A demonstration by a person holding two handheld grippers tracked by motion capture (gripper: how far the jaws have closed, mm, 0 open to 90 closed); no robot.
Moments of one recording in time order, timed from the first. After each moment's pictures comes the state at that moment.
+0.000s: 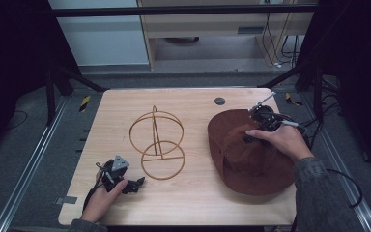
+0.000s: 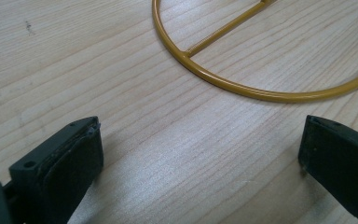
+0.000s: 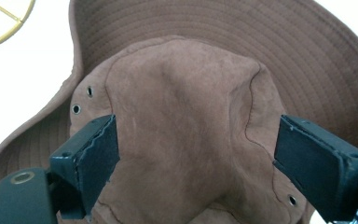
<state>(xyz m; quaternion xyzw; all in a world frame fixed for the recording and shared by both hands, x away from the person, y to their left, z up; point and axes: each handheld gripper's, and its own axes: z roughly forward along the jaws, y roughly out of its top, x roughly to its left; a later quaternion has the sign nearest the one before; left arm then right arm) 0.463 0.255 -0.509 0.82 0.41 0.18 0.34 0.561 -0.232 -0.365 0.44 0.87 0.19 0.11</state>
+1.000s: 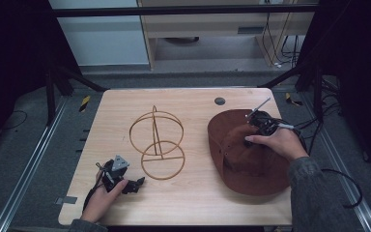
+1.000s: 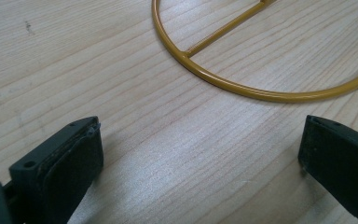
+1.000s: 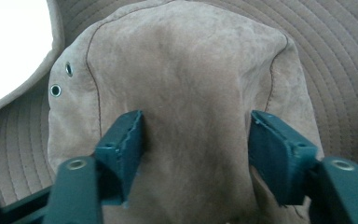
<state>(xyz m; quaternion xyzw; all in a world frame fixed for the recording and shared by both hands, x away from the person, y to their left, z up) 0.462 0.255 -0.509 0.82 0.41 0.18 0.34 0.570 -0.233 -0.392 0.43 0.89 0.17 0.08</state>
